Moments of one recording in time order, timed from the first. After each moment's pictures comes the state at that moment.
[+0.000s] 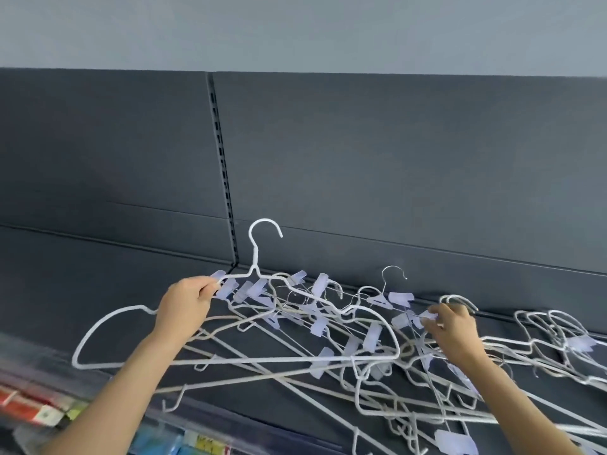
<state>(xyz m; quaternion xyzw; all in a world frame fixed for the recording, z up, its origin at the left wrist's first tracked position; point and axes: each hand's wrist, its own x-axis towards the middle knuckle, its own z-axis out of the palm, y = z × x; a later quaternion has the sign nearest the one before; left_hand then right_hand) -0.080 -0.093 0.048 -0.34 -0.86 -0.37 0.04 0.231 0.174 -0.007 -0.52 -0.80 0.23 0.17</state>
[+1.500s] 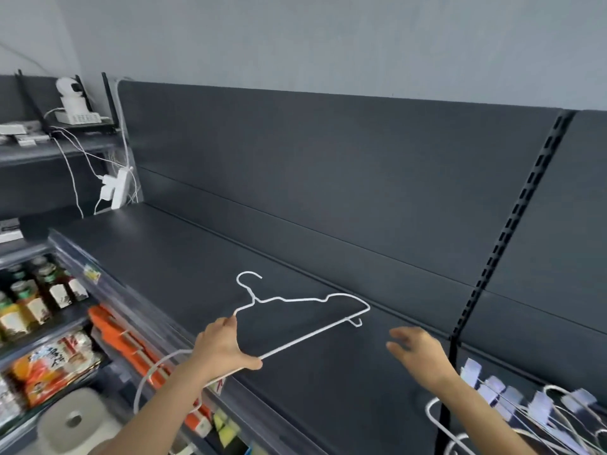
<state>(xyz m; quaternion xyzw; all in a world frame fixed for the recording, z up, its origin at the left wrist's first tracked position) -0.399 -0.320 0.008 -0.22 -0.96 -0.16 -0.11 -0.220 -0.054 0.019 -0.31 -0.89 0.32 0.07</state>
